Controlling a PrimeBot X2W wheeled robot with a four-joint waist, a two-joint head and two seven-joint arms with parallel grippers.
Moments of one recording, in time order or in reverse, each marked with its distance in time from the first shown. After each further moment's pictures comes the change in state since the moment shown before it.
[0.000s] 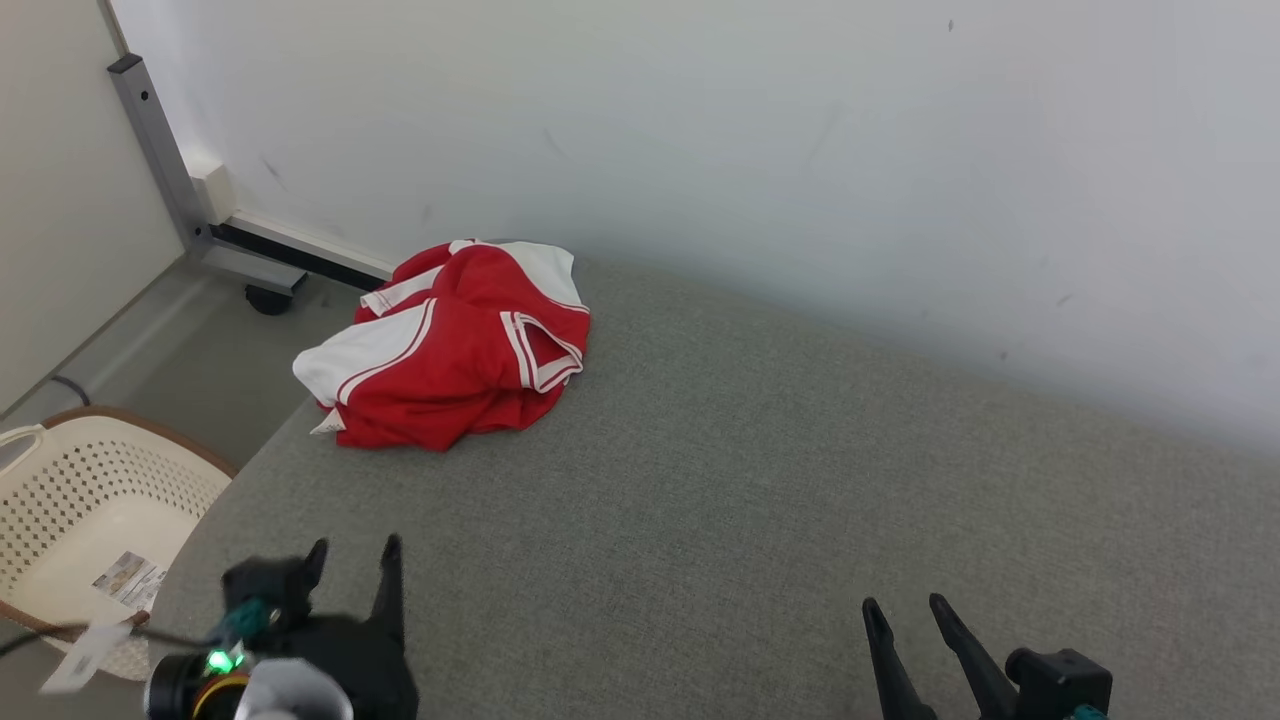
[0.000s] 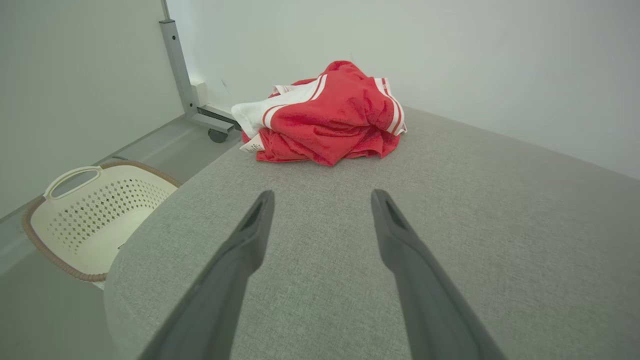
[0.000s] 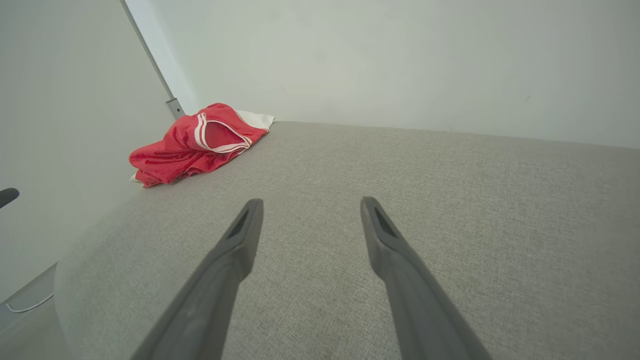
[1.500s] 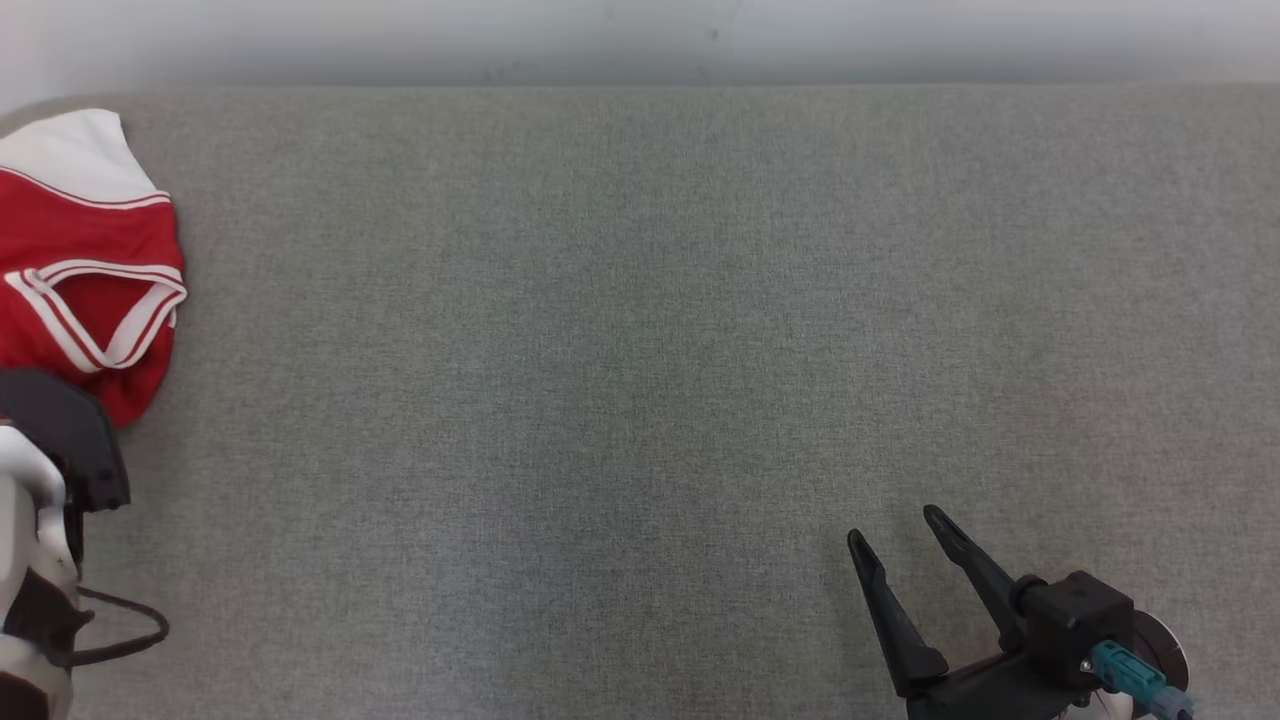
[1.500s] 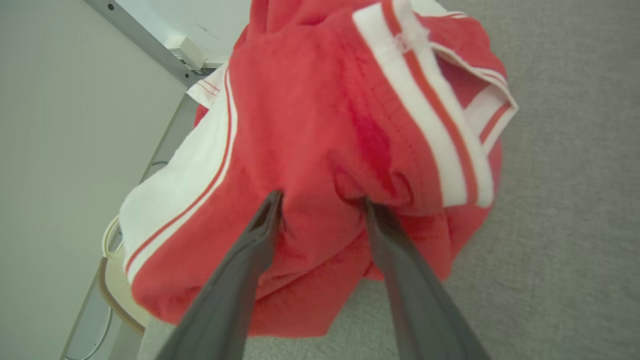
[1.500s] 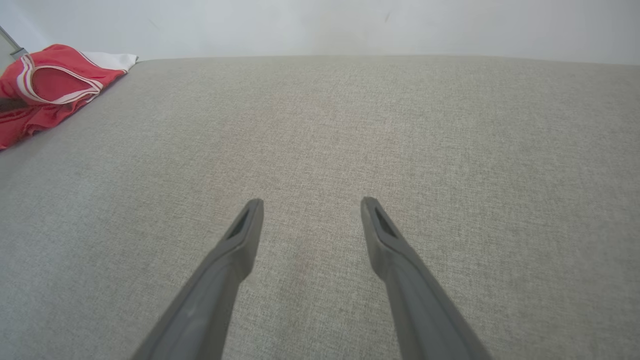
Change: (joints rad) left arm -0.722 0.298 -0.056 0.731 0.025 0.153 0.177; right arm 0.070 -0.077 0.030 -0.479 -0.130 0.000 0.317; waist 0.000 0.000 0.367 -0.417
